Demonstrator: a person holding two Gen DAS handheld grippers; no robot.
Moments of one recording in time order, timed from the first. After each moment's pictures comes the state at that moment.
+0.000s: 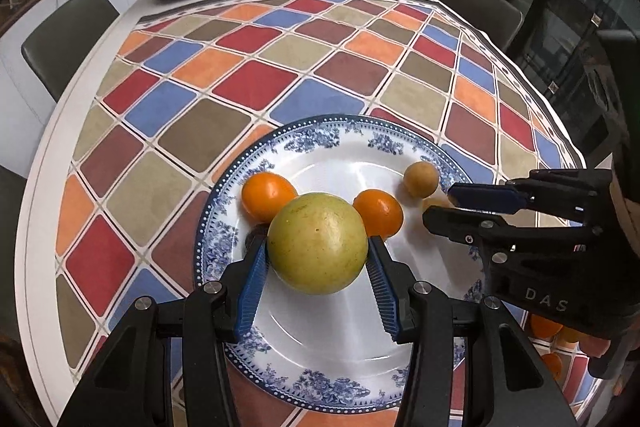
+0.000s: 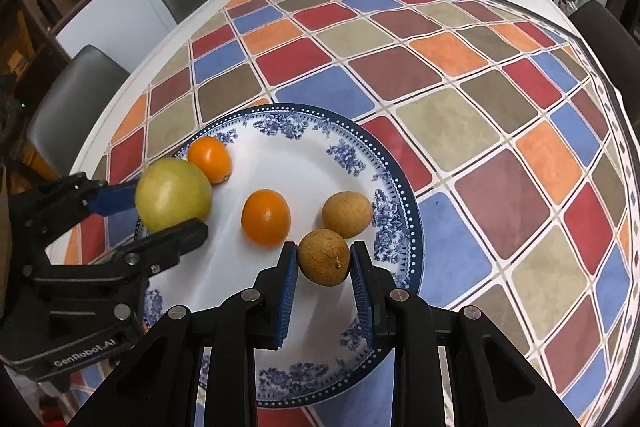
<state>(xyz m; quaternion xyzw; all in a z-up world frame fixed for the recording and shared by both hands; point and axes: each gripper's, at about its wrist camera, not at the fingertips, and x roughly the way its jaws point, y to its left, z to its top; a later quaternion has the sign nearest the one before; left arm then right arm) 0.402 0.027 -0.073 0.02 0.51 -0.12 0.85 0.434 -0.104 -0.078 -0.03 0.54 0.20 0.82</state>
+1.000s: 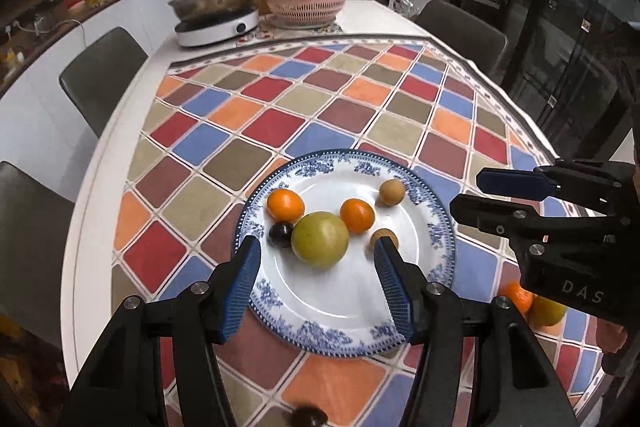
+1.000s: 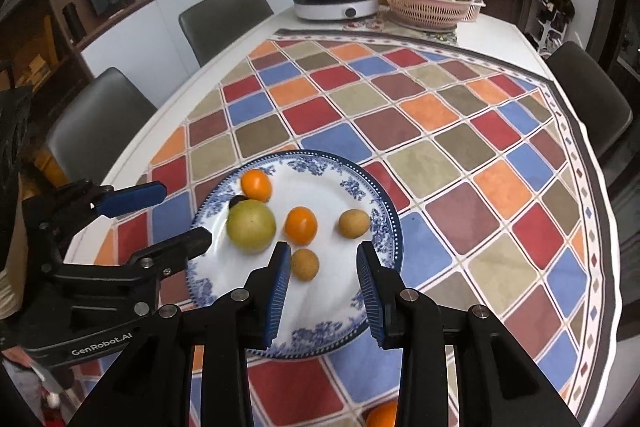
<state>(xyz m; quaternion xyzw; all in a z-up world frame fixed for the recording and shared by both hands) 0.337 0.028 -0.001 0.04 0.44 -0.10 0.89 0.377 -0.114 -0.002 -0.04 0.47 0.20 0.86</state>
